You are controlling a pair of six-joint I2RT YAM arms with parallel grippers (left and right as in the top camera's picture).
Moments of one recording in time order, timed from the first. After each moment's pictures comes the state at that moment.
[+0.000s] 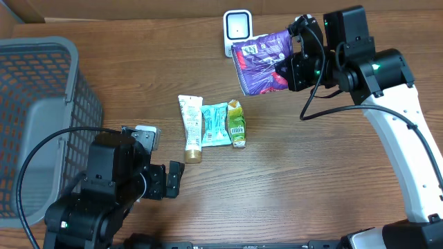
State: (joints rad) left arm -0.21 0.86 1.19 -1.33 0.07 -0.12; right arm 0.28 1.62 1.72 -0.99 -0.40 0.02
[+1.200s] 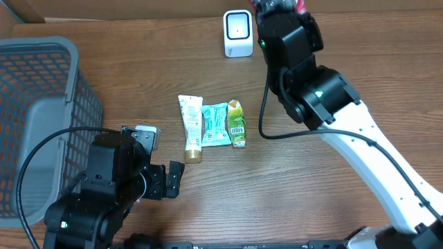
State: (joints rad) left arm -0.21 0.86 1.19 -1.33 0.07 -0.13; right arm 0.61 1.64 1.71 -0.47 0.79 -0.28
